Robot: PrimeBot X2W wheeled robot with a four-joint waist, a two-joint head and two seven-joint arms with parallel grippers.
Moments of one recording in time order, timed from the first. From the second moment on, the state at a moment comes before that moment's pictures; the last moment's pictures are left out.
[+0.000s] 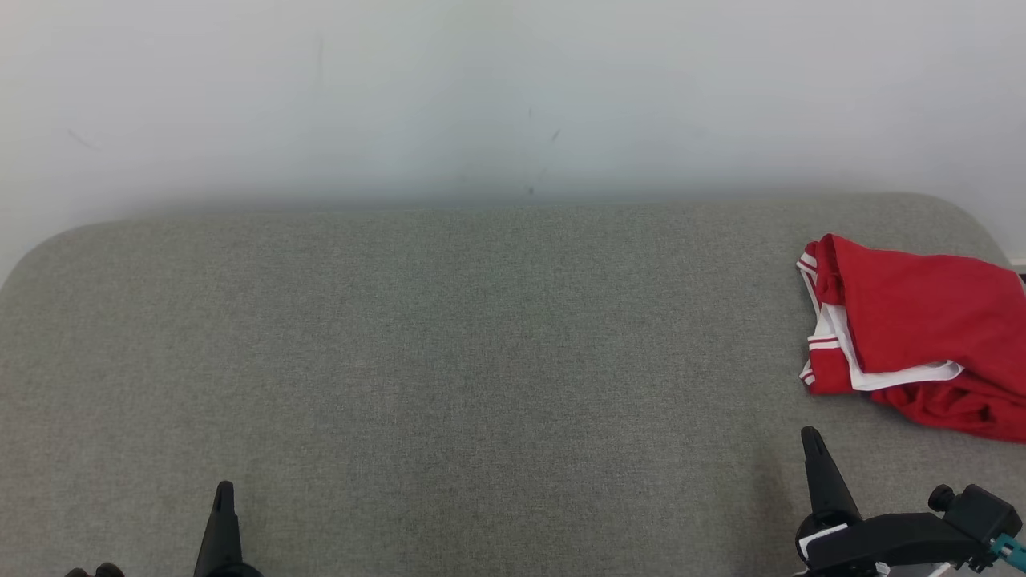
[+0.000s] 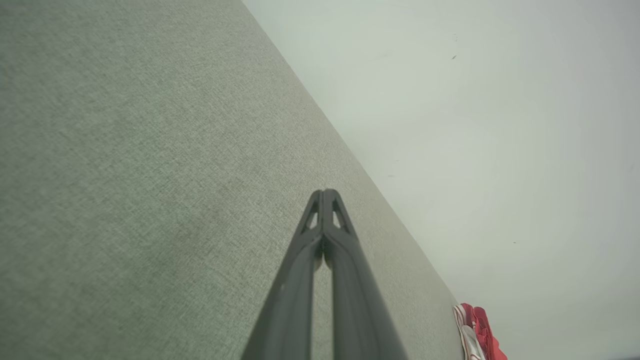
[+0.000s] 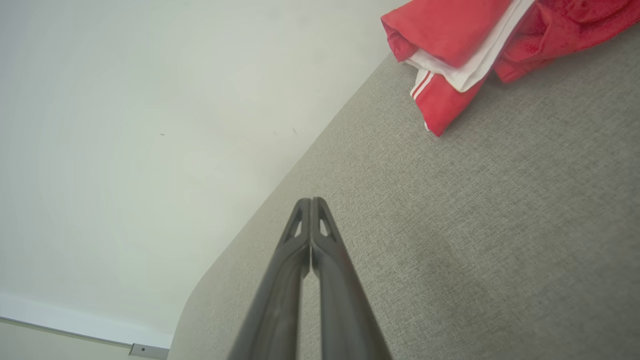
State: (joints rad) left arm -0.03 0.04 0.09 0.24 -1.00 -0.12 -0.05; right arm -0.04 -0.05 -0.03 0.24 0.93 0.13 -0.01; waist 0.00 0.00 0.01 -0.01
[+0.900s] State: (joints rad) left arm -0.06 0.04 0.10 0.25 -1.25 -0.12 0.02; right arm -0.08 -0.05 -0.06 0.24 1.21 0.13 0.04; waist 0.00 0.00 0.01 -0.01
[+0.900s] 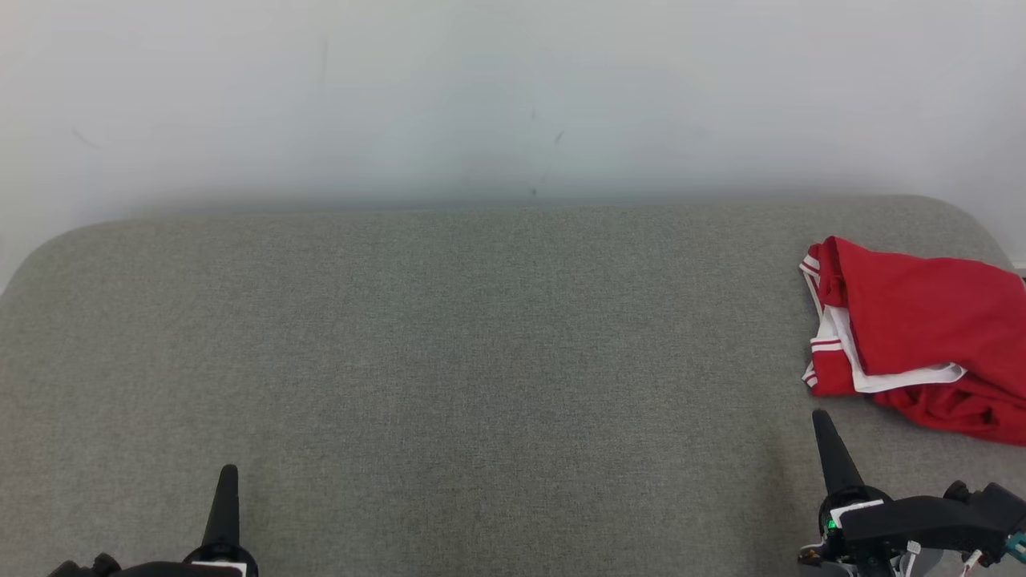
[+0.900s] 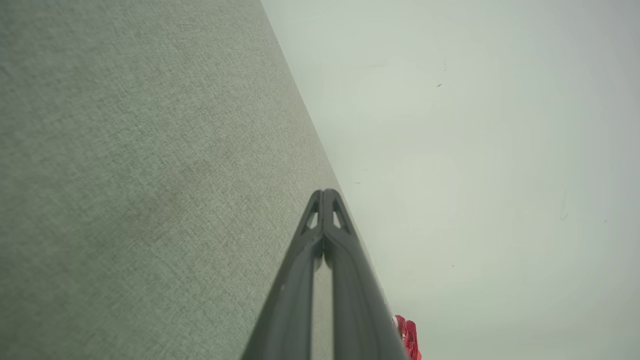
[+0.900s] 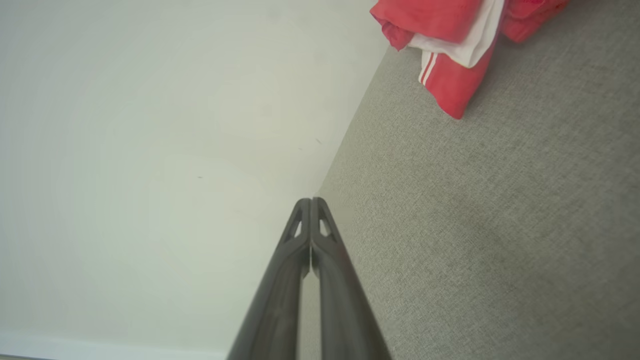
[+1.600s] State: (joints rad) left arm -0.09 0.05 0.11 0.26 -1.42 -0.12 0.07; right arm -0.10 -0.05 -0.08 0.25 1.40 0.13 0.07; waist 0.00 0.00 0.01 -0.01
